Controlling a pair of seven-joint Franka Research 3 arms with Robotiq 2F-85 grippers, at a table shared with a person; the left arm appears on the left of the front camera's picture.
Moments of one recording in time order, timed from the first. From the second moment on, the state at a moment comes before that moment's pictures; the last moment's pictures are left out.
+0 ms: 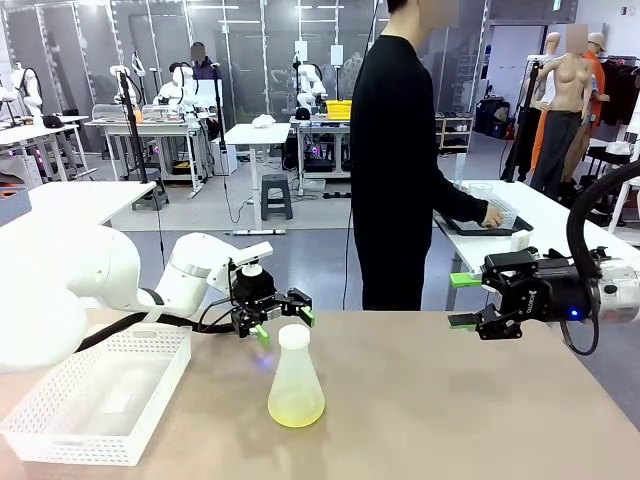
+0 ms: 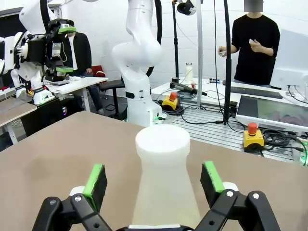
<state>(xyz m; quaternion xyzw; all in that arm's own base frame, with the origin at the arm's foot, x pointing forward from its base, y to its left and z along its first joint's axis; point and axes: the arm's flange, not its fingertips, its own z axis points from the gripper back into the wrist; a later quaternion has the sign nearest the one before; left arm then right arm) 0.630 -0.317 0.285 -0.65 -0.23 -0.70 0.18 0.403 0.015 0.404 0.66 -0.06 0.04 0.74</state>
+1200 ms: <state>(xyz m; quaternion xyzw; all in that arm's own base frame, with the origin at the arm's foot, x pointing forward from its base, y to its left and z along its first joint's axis) 0.591 -0.348 0.278 -0.68 -0.15 -0.70 0.16 0.403 0.015 0.404 0.66 -0.06 0.04 0.74</state>
